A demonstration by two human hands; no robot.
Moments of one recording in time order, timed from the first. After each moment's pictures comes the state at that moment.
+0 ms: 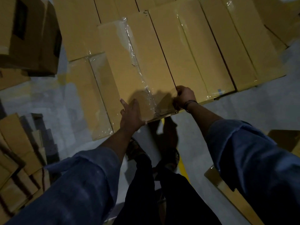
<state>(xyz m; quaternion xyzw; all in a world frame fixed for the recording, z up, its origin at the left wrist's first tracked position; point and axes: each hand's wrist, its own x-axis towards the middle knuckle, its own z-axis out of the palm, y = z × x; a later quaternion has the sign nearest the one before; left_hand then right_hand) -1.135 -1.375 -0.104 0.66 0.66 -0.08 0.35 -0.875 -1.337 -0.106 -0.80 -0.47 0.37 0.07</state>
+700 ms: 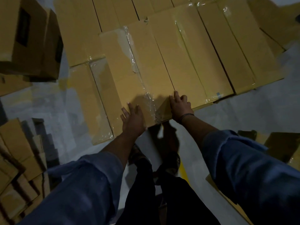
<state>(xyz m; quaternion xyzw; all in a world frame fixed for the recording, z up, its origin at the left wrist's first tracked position) -1.120 -1.376 -0.104 0.72 0.61 -0.18 0.28 -0.890 -1.367 -0.116 -0.71 -0.65 0.24 -0.17</state>
